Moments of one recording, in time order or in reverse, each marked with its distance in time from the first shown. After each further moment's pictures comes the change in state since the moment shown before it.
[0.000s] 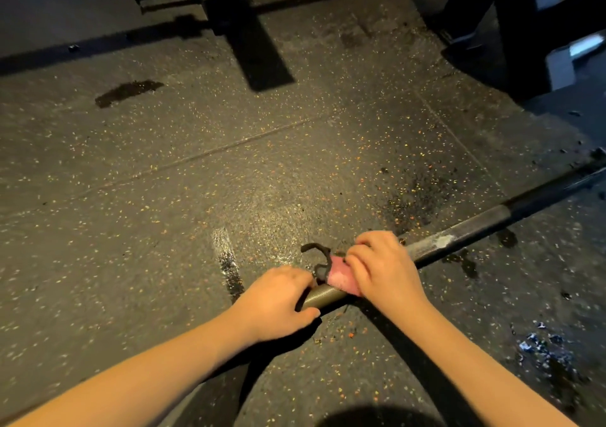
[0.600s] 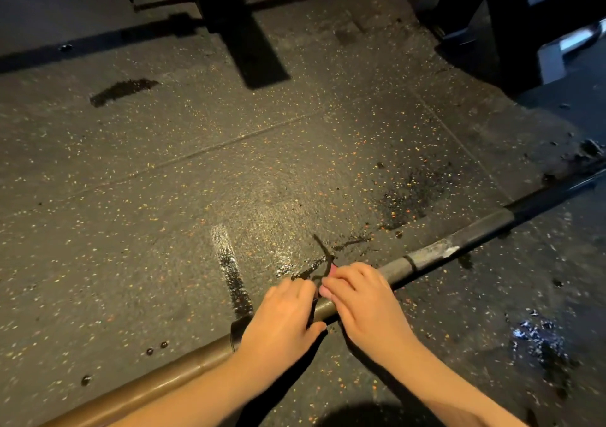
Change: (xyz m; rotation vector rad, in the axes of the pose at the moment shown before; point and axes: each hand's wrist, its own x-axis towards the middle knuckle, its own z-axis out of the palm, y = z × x) left_hand -0.029 0.036 0.024 -0.008 0.159 -0.128; right_hand -0.047 -0.035 0.005 0.097 -0.067 -0.075
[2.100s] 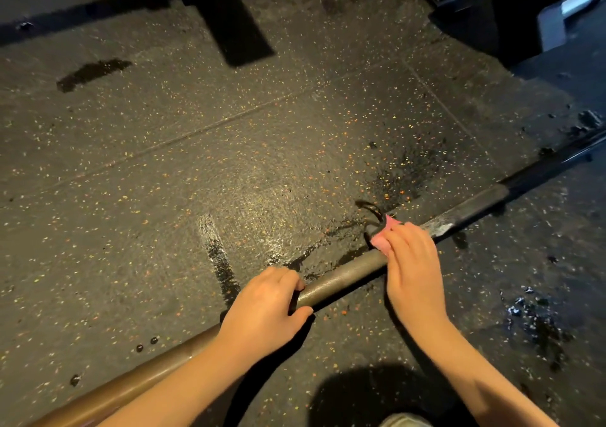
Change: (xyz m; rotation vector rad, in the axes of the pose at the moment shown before) left_hand 0.002 -0.016 -0.004 -0.126 0.039 0.019; right_hand -0.010 0.051 -0.014 -0.047 0.255 0.287
